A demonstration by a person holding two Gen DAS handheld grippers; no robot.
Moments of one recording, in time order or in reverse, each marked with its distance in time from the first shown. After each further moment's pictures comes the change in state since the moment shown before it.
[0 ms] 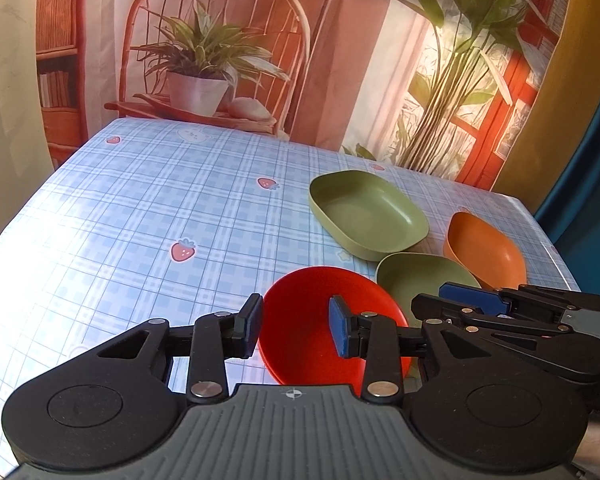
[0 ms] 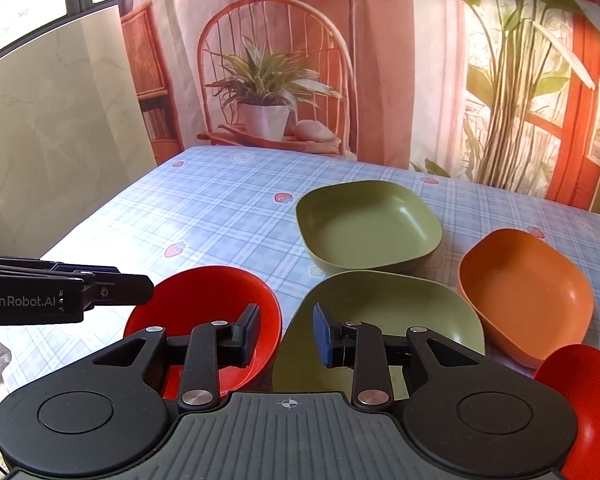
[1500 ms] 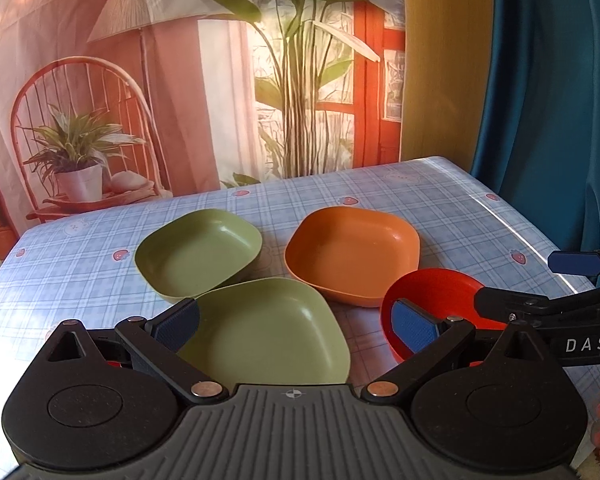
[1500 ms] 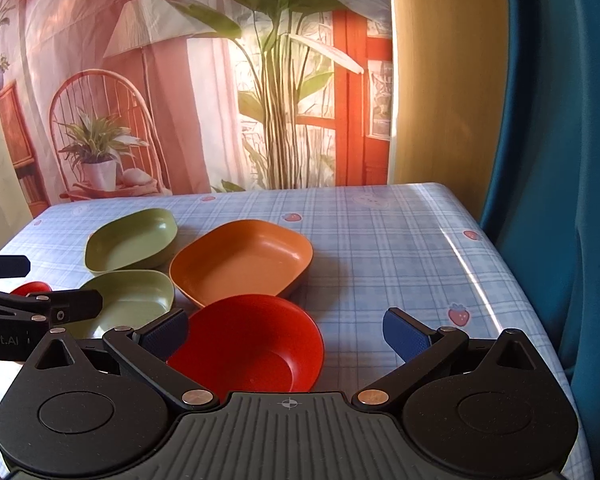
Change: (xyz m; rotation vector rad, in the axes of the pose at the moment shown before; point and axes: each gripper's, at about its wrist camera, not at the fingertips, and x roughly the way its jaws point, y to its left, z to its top) left arm 0.015 -0.191 -0.018 0.344 -0.079 -0.007; right arm -0.114 -0.180 -0.064 0.195 -0.090 -0.299
